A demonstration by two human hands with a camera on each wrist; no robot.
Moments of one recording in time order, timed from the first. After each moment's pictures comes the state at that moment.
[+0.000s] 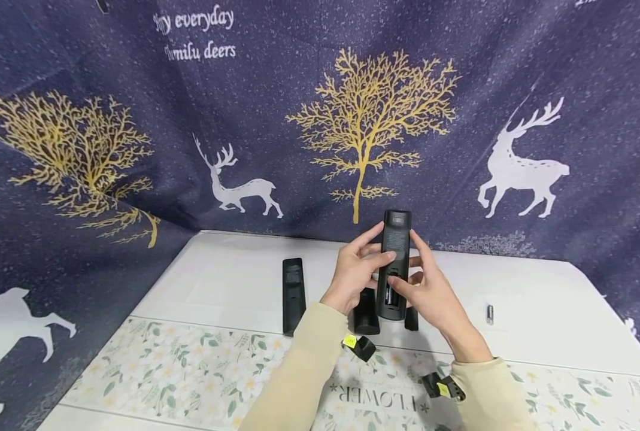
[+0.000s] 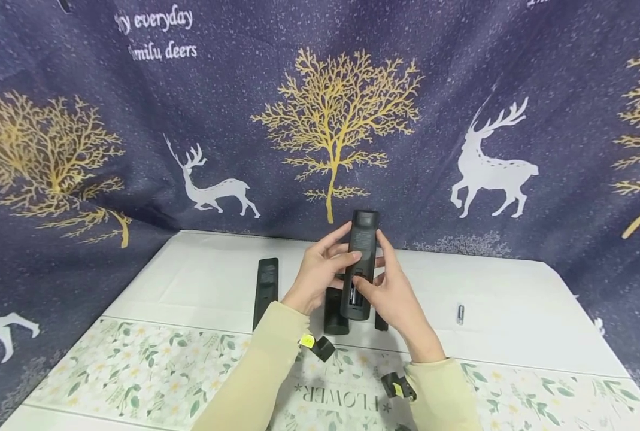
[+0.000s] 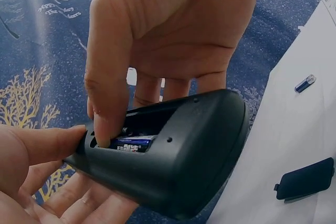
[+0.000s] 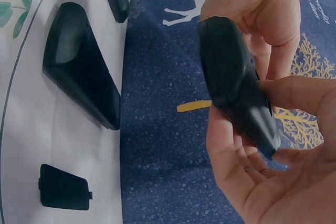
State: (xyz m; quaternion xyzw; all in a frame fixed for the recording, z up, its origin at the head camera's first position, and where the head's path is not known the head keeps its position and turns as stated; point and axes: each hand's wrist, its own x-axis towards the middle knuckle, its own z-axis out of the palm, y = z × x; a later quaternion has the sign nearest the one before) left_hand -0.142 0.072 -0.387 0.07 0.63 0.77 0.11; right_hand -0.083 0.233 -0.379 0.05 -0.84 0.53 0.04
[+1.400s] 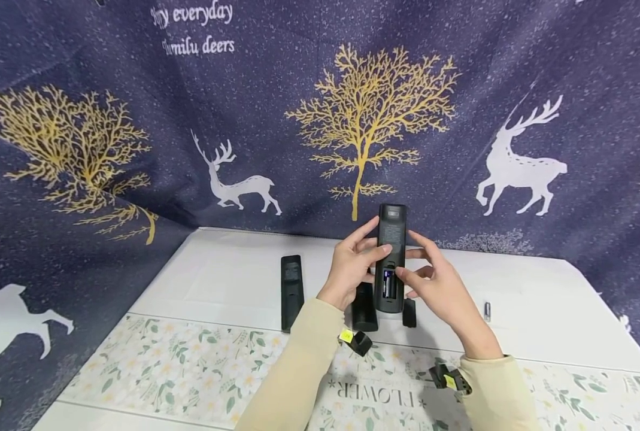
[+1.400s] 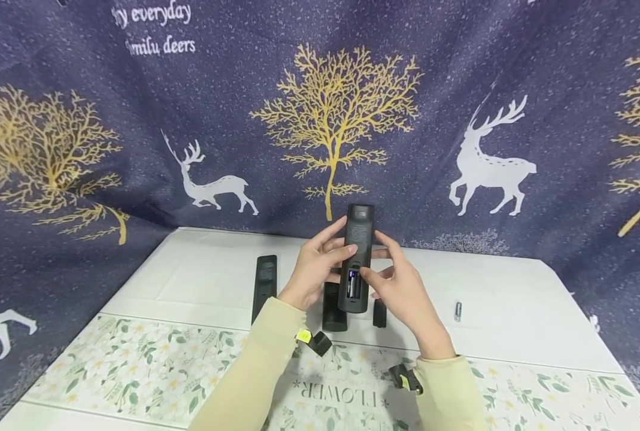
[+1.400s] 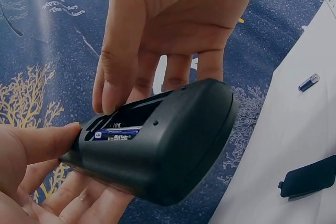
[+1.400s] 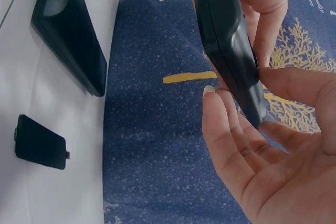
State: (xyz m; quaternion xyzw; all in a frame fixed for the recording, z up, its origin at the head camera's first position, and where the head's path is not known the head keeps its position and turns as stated) left_hand -0.146 0.068 -0.388 0.08 0.61 0.78 0.10; right_hand -0.081 0.247 -0.372 0.07 -0.85 0.53 0.05
